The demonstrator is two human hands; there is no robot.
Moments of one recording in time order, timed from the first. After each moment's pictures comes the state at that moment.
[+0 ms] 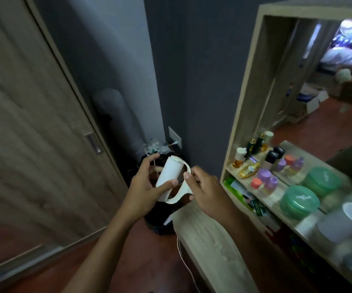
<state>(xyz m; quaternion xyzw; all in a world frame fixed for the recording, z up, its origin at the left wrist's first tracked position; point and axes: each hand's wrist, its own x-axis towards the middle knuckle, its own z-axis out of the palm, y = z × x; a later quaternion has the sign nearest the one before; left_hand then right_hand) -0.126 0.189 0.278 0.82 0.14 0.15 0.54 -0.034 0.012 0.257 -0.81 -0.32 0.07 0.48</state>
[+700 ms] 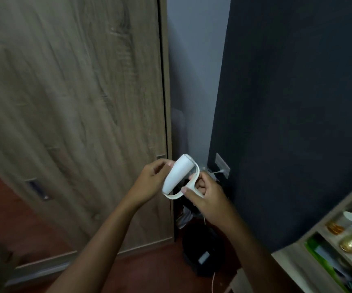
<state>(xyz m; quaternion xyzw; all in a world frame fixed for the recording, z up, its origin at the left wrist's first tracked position) -0.149 0.477 0.316 0.79 0.18 0.21 0.54 -0.058 0.303 0.293 -0.74 -0.34 0.18 0.55</state>
